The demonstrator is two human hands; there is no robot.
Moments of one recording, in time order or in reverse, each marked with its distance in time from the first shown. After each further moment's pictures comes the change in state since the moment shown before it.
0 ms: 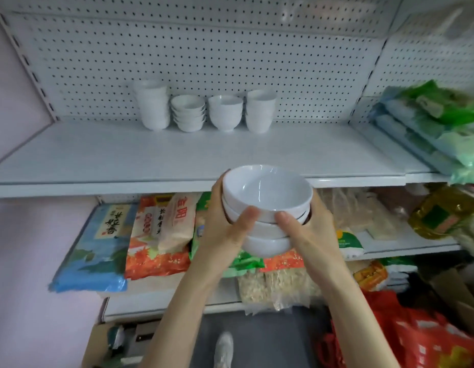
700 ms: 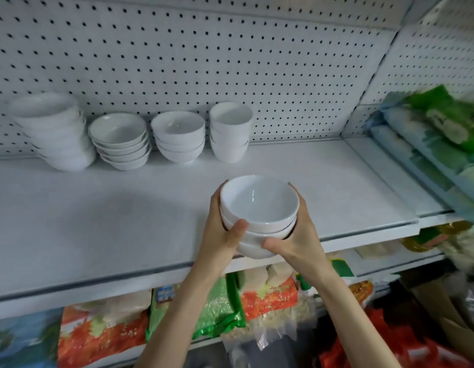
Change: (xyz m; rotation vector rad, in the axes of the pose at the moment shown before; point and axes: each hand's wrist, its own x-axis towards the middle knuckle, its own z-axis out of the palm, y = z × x) left_hand 0.255 -0.128 0.053 -0.085 -0.107 -0.087; right_hand 0.243 0.100 -0.029 -0.067 -0.108 0.050
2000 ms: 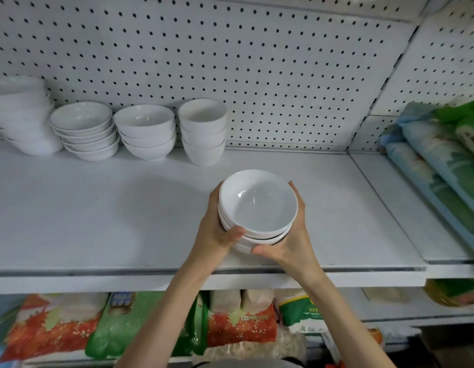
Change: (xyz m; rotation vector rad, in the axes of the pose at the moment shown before) left_hand 0.056 -0.086 0.093 0.198 0.114 0.101; right_hand 0.062 0.097 -0.110 0.011 -0.143 -0.063
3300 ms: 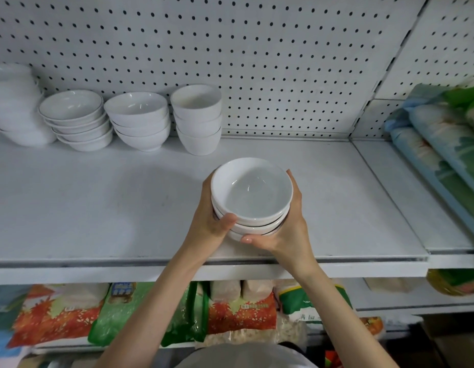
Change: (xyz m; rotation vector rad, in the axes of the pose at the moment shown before) left_hand -0.001 0.007 0.005 -0.010 -0.042 0.039; right_hand -0.002 0.003 -0.001 -0.031 0.028 -0.038
